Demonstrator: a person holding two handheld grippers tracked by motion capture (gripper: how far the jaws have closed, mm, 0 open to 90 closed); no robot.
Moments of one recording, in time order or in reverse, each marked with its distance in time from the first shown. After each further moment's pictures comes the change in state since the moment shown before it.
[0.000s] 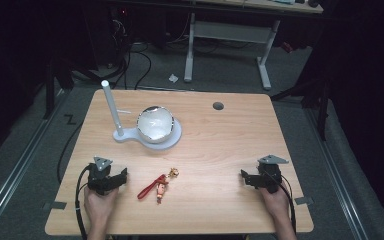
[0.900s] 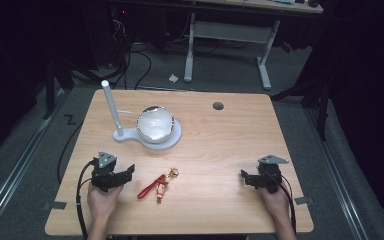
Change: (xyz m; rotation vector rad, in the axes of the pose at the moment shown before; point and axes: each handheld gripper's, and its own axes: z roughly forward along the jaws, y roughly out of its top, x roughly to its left) left arm -0.032 0.004 -0.030 0.095 -0.117 -0.003; right arm 0.000 0.000 0.000 -0.001 0.000 -0.002
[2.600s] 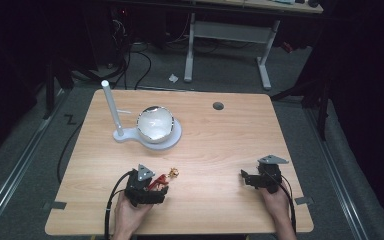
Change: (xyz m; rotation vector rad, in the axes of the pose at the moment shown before) left arm -0.023 -0.094 -0.036 0.248 -0.013 0.149; right arm 0.000 0.000 0.000 0.000 0.000 0.001
